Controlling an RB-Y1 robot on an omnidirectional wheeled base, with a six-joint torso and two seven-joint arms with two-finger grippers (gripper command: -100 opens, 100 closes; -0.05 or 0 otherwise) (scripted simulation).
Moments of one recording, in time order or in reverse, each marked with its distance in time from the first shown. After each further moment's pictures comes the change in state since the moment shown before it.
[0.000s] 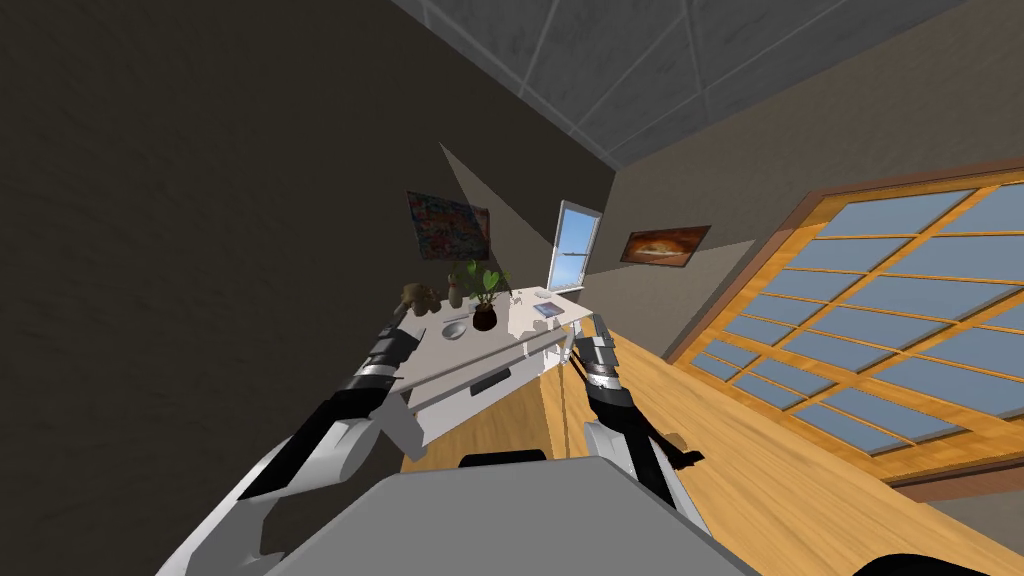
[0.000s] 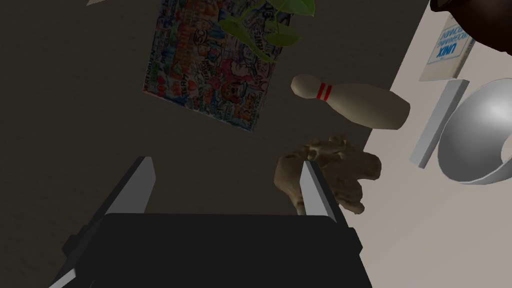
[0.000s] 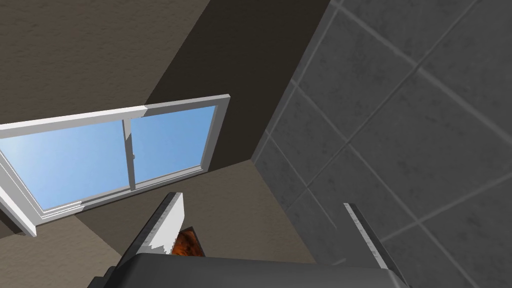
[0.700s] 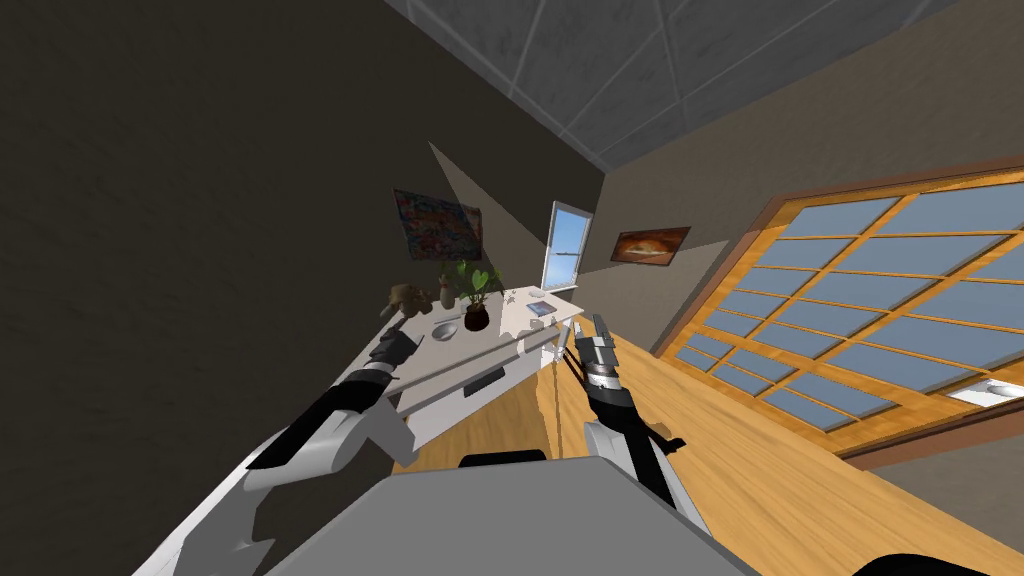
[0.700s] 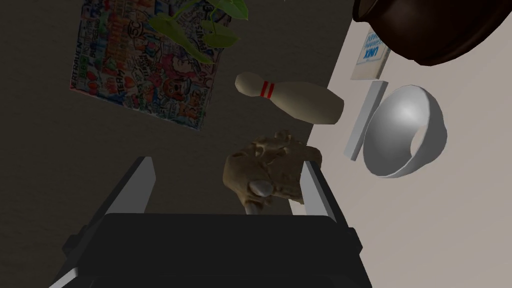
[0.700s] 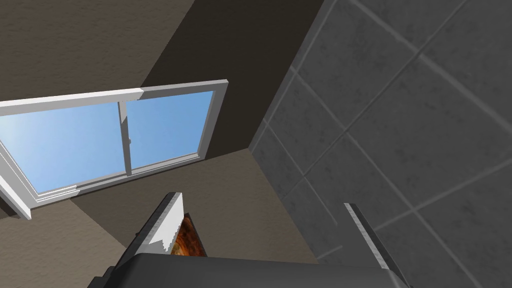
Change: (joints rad) left arm -0.033 0.069 0.047 0.049 0.068 0.188 0.065; right arm 0.000 0.000 0.000 0.000 0.000 0.000 0.000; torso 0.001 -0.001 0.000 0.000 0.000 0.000
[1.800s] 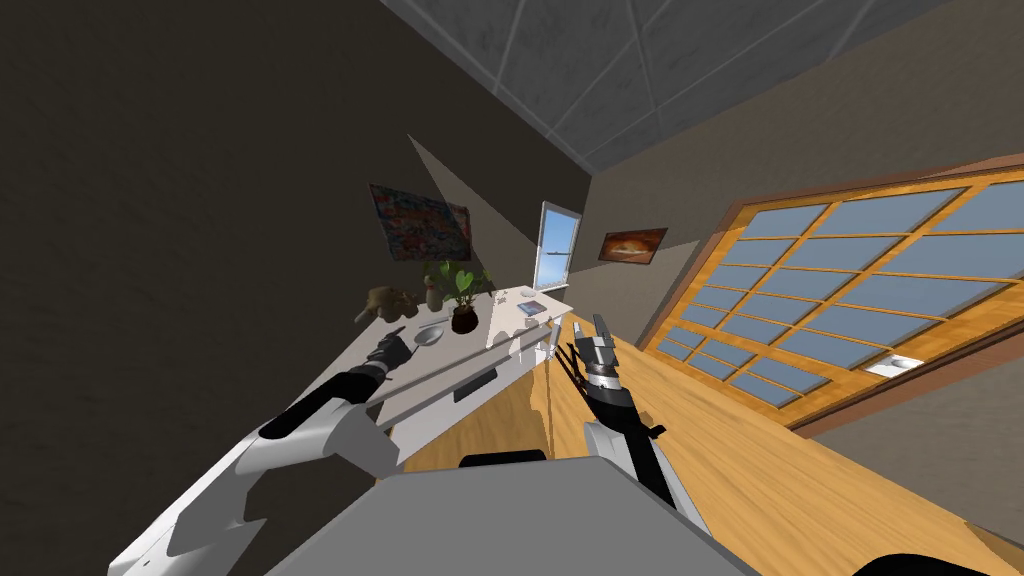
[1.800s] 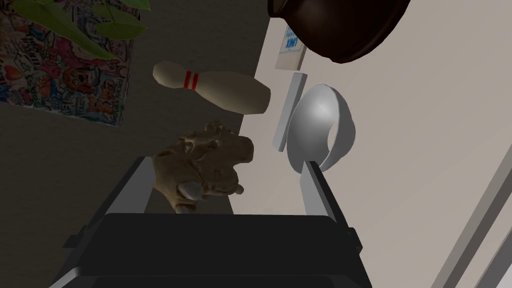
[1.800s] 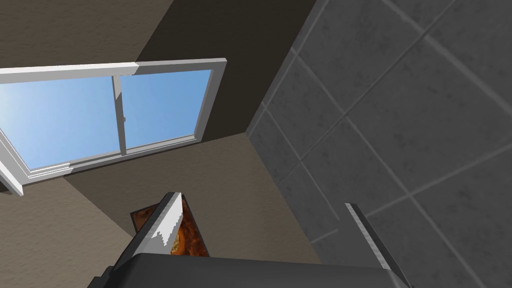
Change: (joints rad) left arm -0.051 0.085 0.062 0.076 0.078 0.271 0.084; right arm 0.000 0.000 0.000 0.000 0.000 0.000 0.000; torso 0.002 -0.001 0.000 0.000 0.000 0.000
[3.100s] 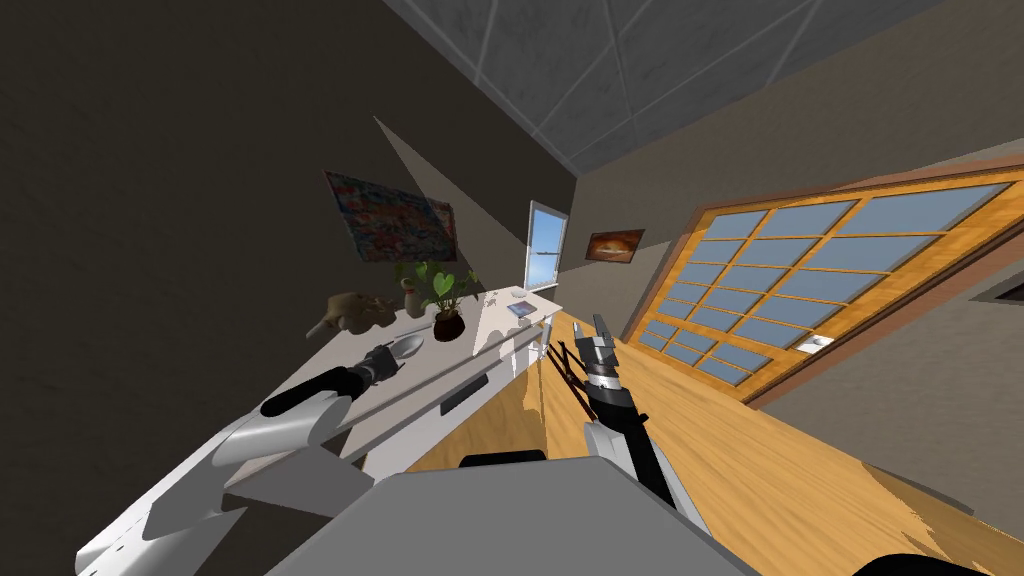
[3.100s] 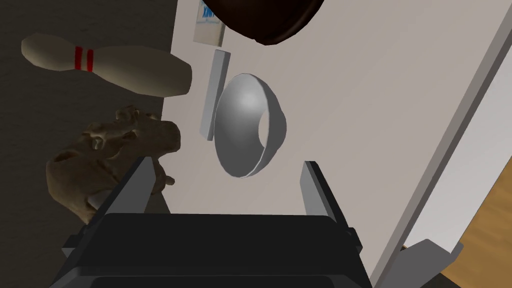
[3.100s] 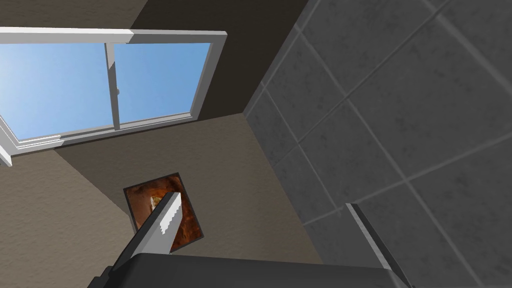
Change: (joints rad) left arm -0.036 0.087 0.075 0.084 0.069 0.321 0.090; right arm 0.000 0.000 0.000 0.000 0.000 0.000 0.000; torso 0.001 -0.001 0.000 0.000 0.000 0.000
